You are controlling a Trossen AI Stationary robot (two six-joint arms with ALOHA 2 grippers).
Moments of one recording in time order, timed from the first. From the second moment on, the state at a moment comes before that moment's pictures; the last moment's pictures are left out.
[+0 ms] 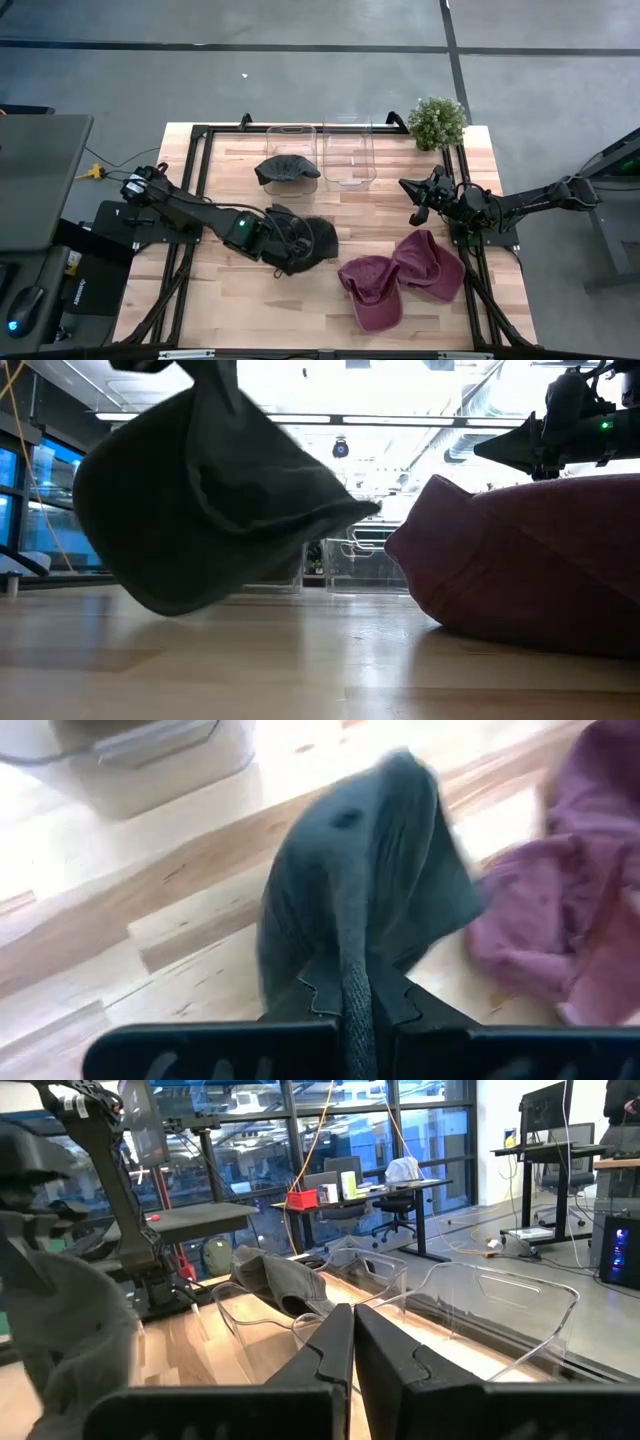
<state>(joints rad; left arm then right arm) -0.42 1.67 1.58 -1.15 -0.48 -1.51 0.11 0.45 0.01 0.55 0.60 0.10</state>
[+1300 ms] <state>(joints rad) -0.49 1.67 1.61 -1.15 -0.65 -1.51 0.11 0.45 0.01 0.55 0.60 0.10</state>
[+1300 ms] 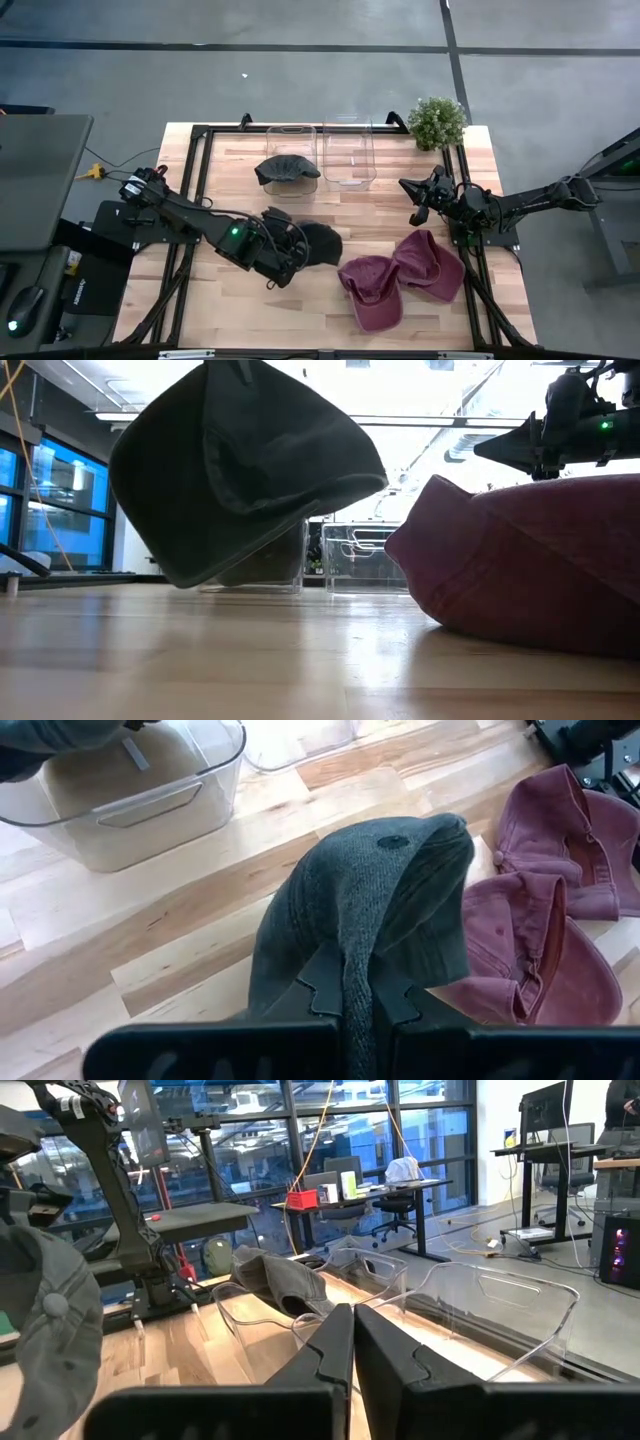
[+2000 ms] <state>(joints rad) -0.51 1.66 1.75 -1.32 -0.91 -1.45 0.11 0.45 0.01 0.55 0.60 0.10</state>
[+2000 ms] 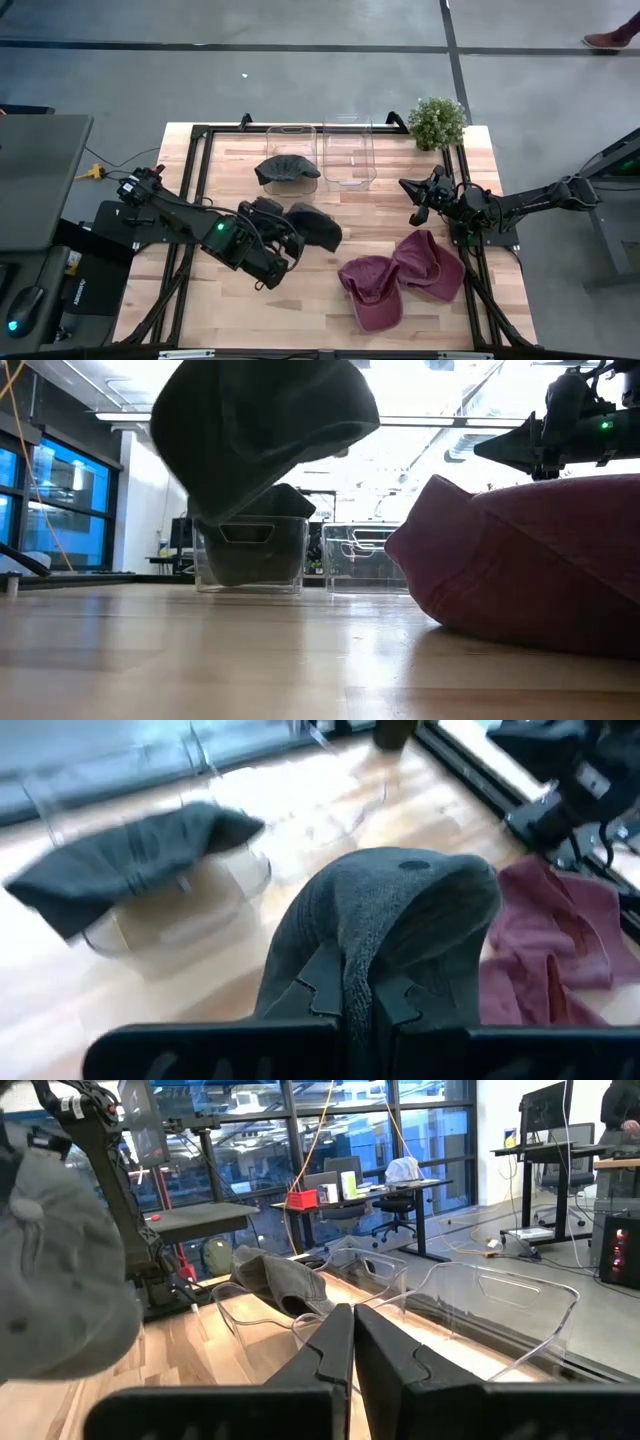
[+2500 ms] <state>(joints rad) -0.51 1.62 1.89 -1.53 -1.37 -1.52 0.11 0.45 0.01 0.55 0.60 0.10</state>
